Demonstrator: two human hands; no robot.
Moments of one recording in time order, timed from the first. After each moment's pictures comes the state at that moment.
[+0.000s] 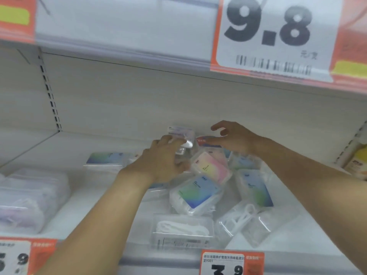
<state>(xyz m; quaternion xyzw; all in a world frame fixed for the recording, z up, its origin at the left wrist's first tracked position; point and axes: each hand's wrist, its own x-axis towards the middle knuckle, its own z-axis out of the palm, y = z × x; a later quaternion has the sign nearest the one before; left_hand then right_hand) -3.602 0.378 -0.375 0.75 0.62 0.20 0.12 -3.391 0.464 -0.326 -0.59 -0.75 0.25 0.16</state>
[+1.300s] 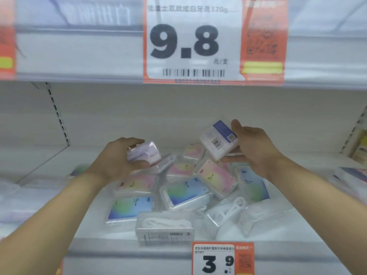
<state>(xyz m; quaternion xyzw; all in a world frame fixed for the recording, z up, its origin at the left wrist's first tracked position) -3.675 0.367 -0.374 0.68 0.66 0.31 0.07 -3.366 0.392 -0.330 -0.53 -0.53 0.47 0.47</state>
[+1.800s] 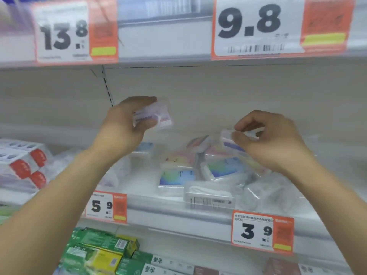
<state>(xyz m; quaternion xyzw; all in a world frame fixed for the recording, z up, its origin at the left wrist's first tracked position) -3.697 0.279 -0.318 0.63 0.64 0.44 -0.04 -3.417 0.322 -0.327 -0.51 -0.75 0.15 0.39</state>
